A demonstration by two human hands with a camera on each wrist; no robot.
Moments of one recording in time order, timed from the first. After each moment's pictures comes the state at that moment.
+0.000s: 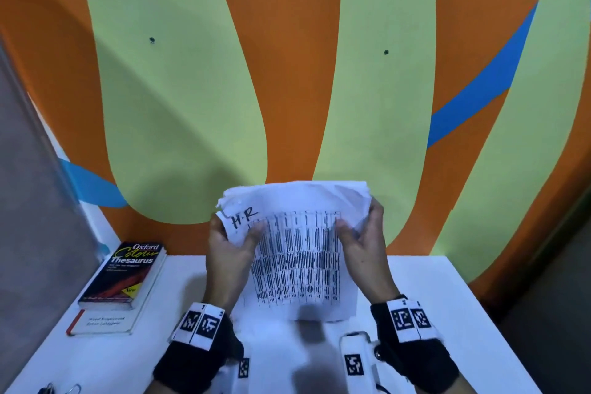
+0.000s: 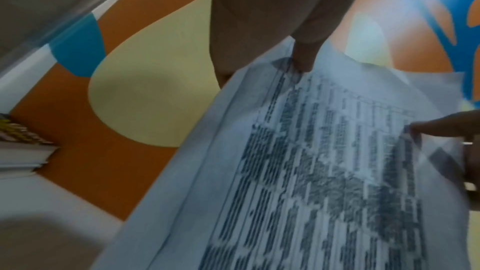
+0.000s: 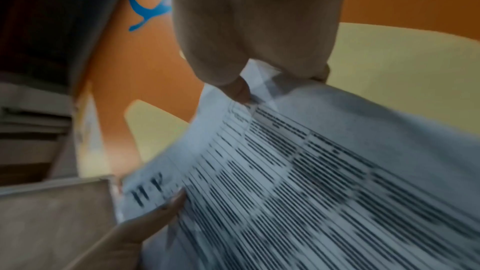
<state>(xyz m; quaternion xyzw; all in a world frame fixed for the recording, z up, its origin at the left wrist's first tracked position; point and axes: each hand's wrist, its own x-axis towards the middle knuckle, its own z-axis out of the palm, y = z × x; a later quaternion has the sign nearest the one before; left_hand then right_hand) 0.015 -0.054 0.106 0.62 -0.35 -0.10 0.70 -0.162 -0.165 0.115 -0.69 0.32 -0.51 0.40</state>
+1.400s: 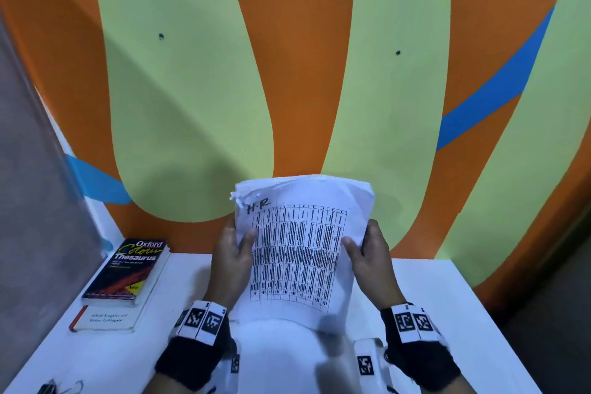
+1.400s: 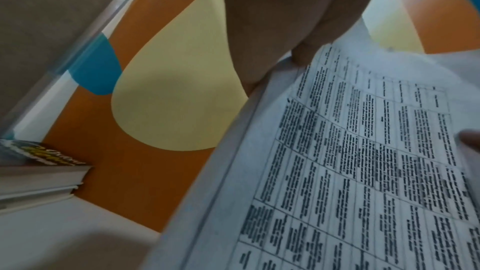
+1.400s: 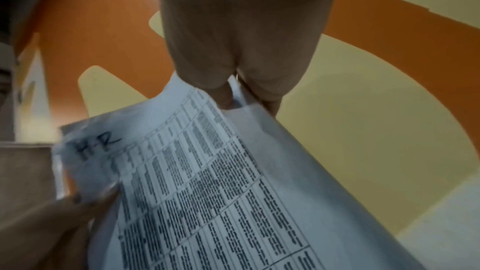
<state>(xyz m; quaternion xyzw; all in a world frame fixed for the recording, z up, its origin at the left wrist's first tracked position) 0.029 -0.057 0.088 0.65 -0.40 -0.10 0.64 -0.168 -0.179 0.085 -0.71 0.34 -0.44 0.42</state>
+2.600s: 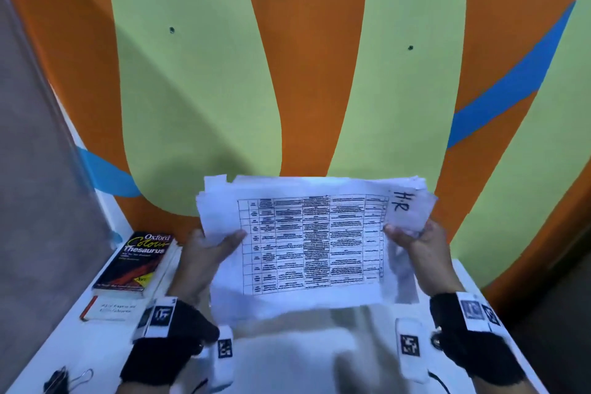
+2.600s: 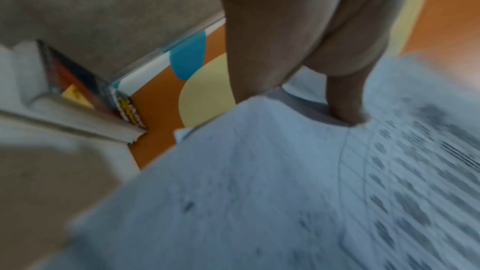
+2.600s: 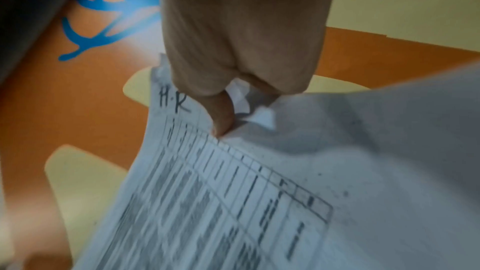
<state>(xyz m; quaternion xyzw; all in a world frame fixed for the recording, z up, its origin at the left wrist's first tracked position) 0.068 -0.019 0.093 0.60 -0.34 -0.25 0.68 -0.213 -0.208 0.116 -0.65 0.32 -0.50 0.47</state>
